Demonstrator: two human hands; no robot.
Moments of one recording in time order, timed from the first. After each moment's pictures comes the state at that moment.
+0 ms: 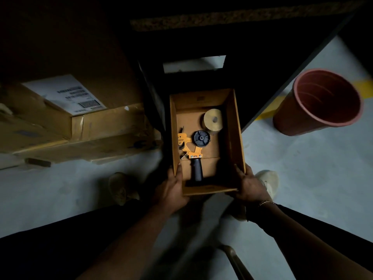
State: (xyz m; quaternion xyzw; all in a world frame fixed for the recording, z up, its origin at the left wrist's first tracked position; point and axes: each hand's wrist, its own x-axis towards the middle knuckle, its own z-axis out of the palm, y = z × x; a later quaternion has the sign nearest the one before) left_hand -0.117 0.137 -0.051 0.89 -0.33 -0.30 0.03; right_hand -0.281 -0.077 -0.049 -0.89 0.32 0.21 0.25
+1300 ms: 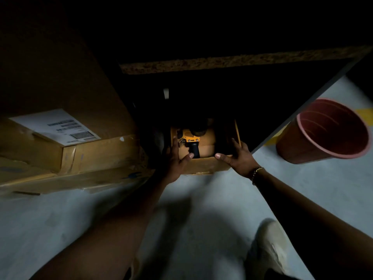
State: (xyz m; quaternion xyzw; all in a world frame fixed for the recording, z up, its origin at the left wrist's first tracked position) left_hand 0.014 0.019 -0.063 0.87 -0.26 -0.26 0.33; right_hand -0.139 -0.173 -0.029 -0.81 0.40 0.05 0.42
